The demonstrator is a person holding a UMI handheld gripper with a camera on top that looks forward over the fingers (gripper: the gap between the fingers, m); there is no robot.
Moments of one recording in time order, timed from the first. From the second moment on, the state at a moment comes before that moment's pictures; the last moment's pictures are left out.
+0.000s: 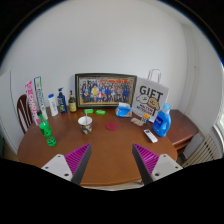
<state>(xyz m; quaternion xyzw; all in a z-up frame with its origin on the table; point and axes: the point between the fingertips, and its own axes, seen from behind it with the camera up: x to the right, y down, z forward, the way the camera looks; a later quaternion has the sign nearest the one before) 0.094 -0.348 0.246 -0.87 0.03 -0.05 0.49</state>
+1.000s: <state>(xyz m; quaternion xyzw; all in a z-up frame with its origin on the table) -0.273 -0.168 0.102 -0.83 0.00 0.04 0.56</state>
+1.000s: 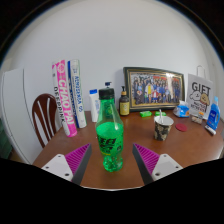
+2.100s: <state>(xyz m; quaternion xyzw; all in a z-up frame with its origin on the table) -0.268 -0.054 0.250 -0.67 0.25 0.43 0.55</state>
